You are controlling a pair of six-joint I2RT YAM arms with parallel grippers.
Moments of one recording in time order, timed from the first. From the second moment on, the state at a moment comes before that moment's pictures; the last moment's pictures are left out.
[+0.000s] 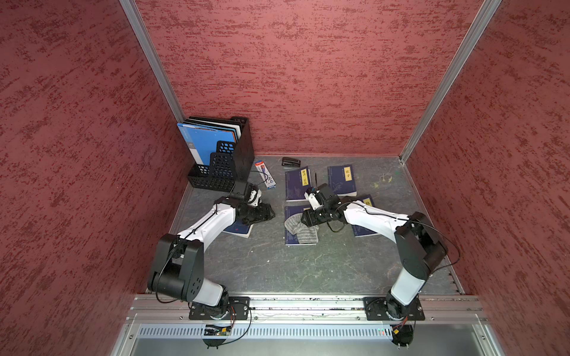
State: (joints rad) left arm -0.24 1.49 0.94 -0.56 0.40 -0.38; right arm 0.65 1.72 1.17 -0.43 -0.19 0.34
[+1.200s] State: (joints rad) left arm -0.23 1.51 1.00 -0.56 0.40 -0.36; right arm 0.75 1.84 1.12 -0.30 -0.04 0.68
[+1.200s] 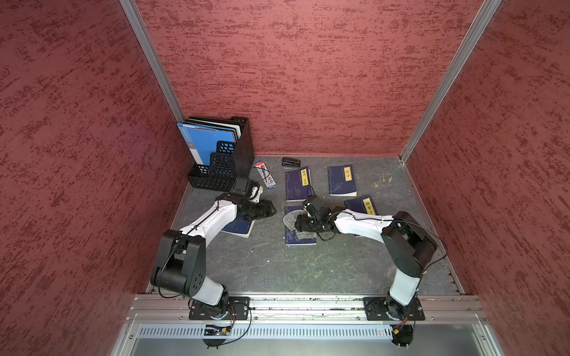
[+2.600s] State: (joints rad) left arm -0.17 1.44 0.94 -0.57 0.39 -0.37; right arm 0.84 1.87 1.27 -0.46 0.16 0.69
